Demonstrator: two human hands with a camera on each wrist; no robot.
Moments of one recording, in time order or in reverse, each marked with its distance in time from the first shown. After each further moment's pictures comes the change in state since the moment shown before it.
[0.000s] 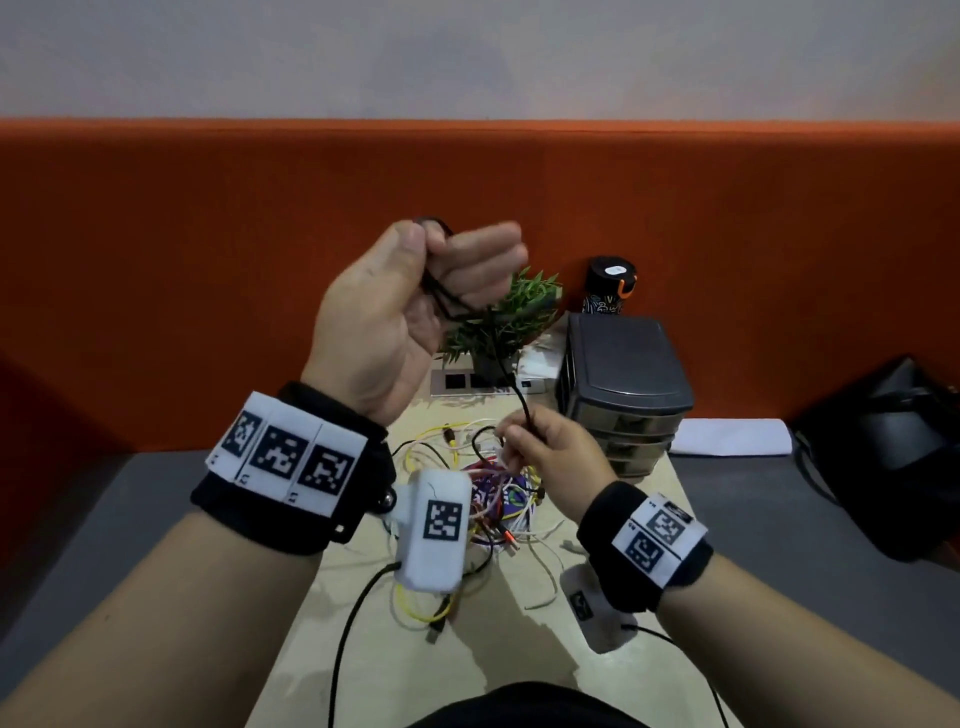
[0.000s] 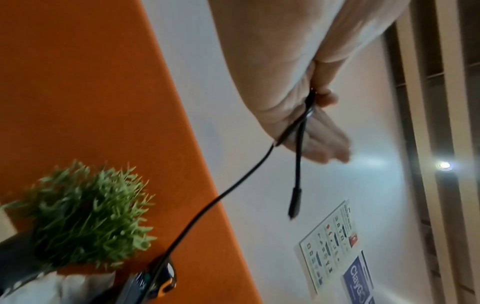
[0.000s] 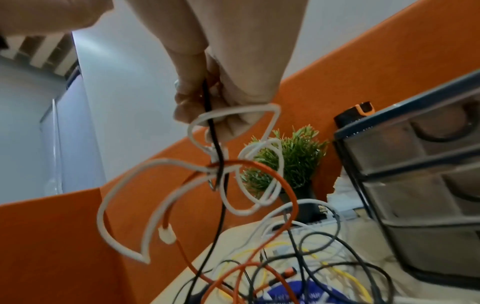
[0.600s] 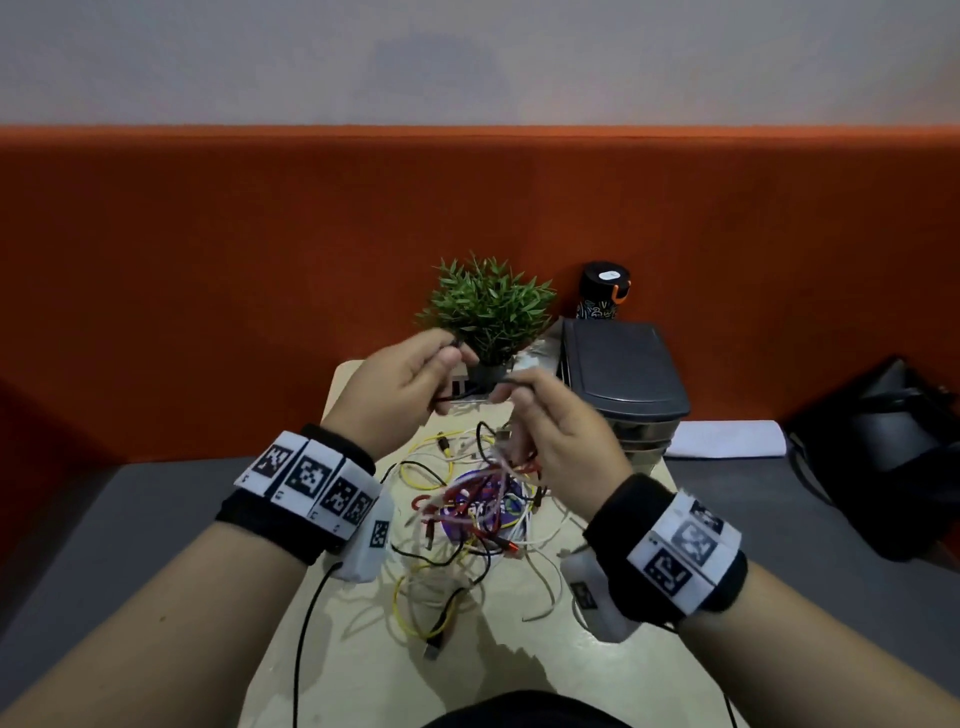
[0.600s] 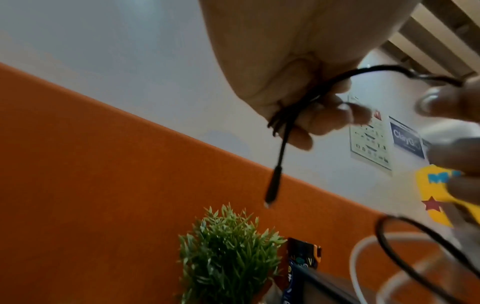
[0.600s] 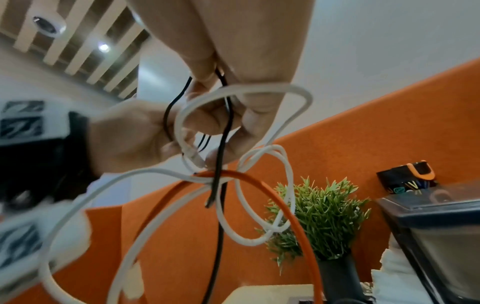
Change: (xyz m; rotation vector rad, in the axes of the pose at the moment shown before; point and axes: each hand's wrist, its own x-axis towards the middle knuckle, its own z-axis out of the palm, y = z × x) left_hand -0.008 -0.044 -0.059 1.131 -0.046 -0.117; right_hand -0.004 -0.043 -0.004 -0.032 0.013 -0.213
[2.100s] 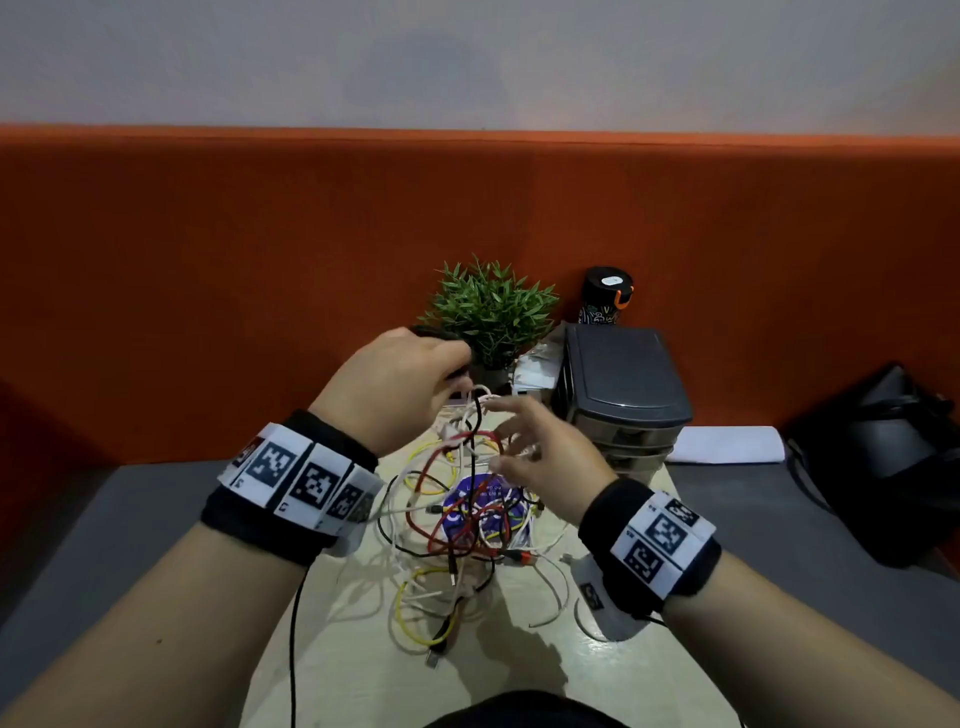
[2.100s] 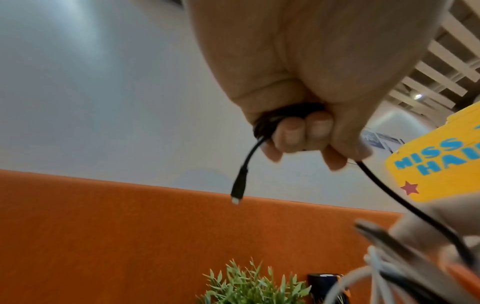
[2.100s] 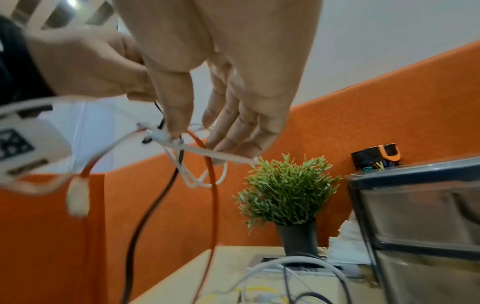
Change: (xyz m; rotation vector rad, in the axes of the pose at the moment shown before) left_hand 0.012 0.013 -0.018 0.774 -0.154 0.296; right_hand 0.007 0.023 -0.001 -0.377 -0.127 0.202
